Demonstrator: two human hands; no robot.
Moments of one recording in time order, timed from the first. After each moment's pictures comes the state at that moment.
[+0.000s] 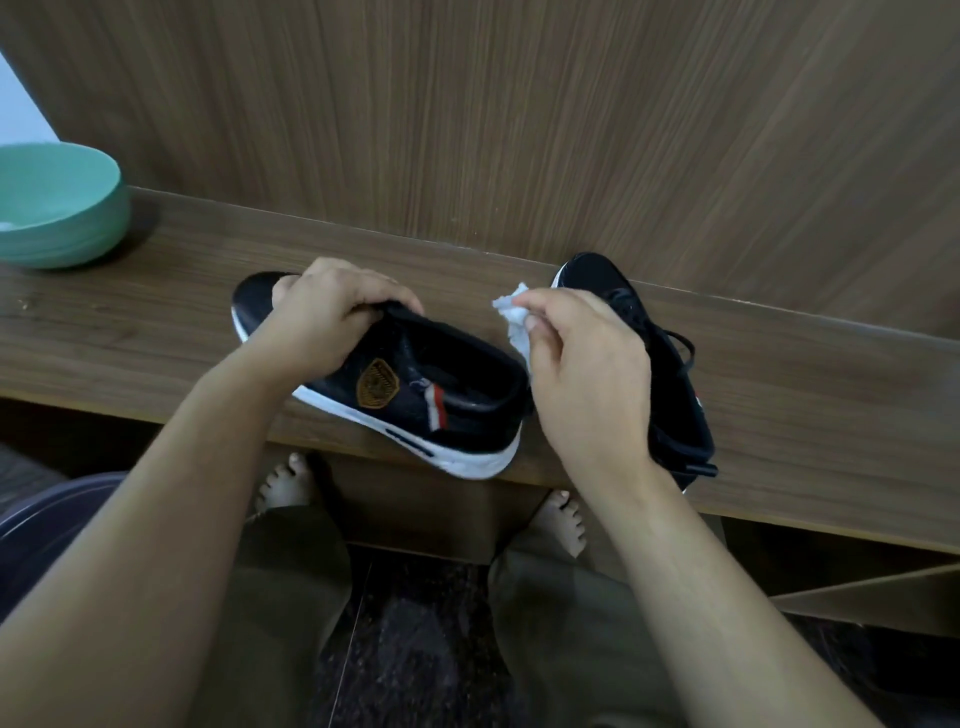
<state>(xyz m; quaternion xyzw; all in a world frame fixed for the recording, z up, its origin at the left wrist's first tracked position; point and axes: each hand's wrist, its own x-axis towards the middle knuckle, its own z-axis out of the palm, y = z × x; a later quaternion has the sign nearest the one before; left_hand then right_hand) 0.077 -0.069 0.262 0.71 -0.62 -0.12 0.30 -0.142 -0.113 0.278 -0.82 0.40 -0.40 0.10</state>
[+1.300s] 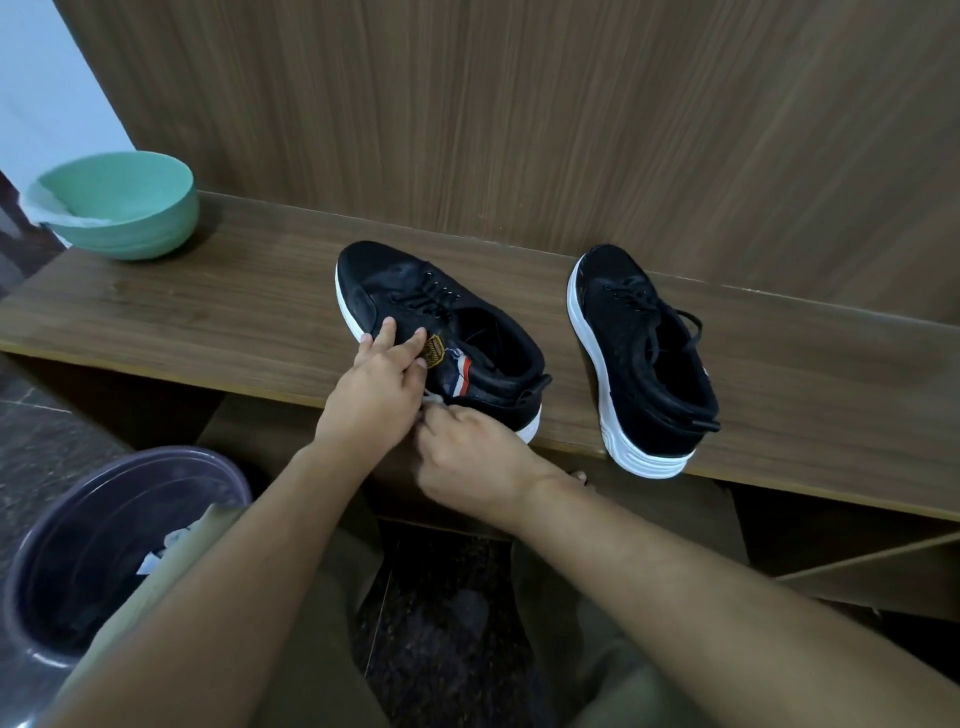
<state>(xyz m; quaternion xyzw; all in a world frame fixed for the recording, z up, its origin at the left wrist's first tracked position) 0.020 -0.012 0.226 0.81 -0.48 -0.18 0.28 -0.111 -0.052 0.212 -0.96 -0.02 -0.12 -0.25</state>
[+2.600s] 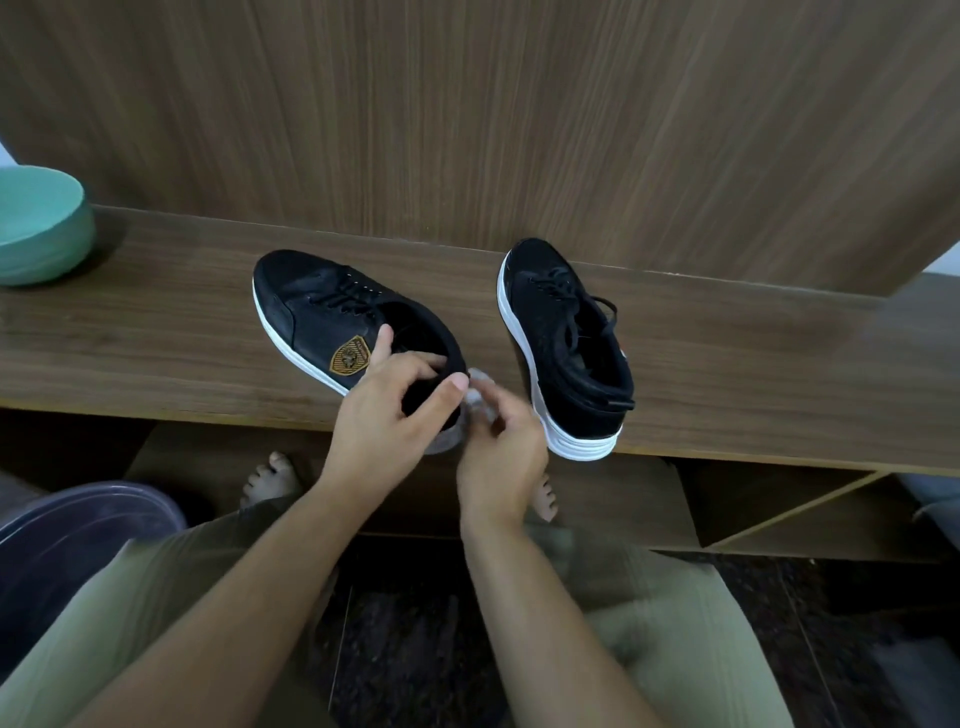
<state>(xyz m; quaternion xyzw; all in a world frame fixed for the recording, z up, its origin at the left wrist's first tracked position) -0.050 -0.013 0.240 0.69 -0.51 -0.24 0.46 -0.143 -0.041 0.219 -0.54 0.57 -0.47 0.40</state>
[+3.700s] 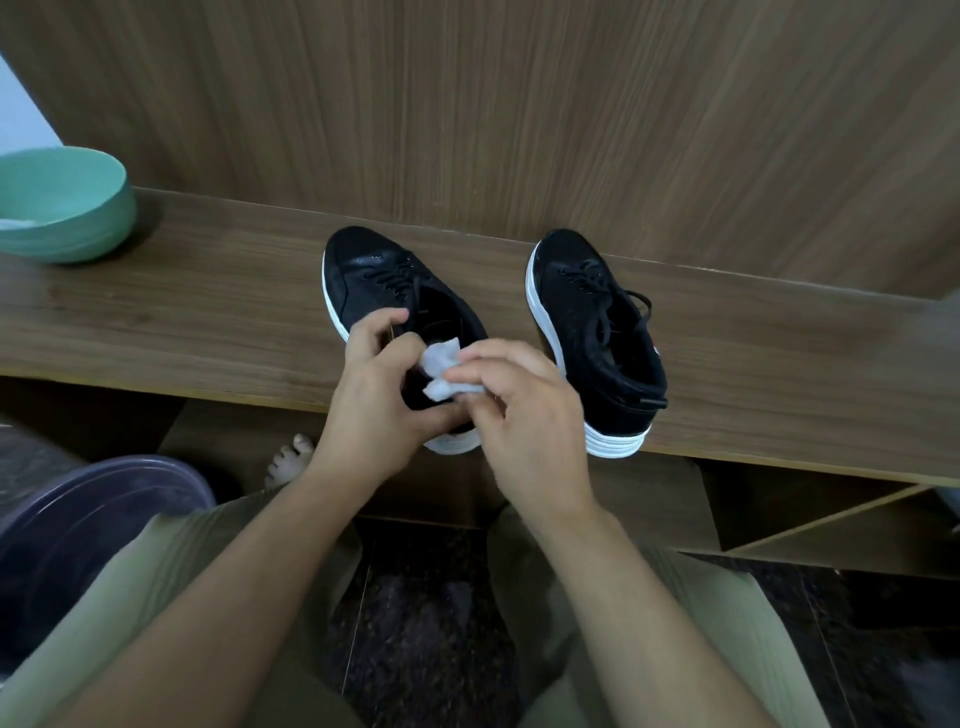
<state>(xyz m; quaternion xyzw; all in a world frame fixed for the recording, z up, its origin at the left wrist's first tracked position) -0.029 -0.003 0.242 0.71 -0.52 -0.16 0.43 -0.161 -0.047 0.252 -0.82 0.34 -0.41 0.22</state>
